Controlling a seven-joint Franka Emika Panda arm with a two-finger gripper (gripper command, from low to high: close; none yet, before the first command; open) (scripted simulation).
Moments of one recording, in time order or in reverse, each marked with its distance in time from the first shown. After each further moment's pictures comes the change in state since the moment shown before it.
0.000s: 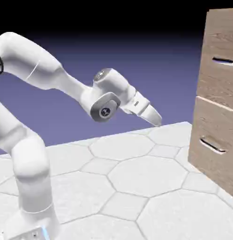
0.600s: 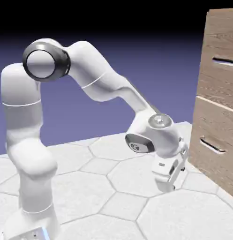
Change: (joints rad) arm 0.313 0.649 -0.614 0.326 0.783 -0.214 0.209
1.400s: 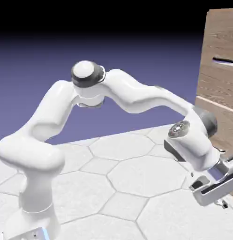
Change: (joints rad) arm 0.419 0.865 -0.818 0.434 1.044 -0.286 0.278
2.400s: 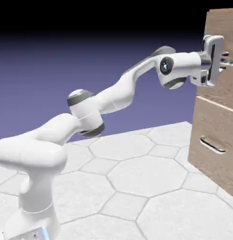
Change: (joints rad) arm 0.208 0.577 -0.548 0.418 0.715 -0.148 0.217
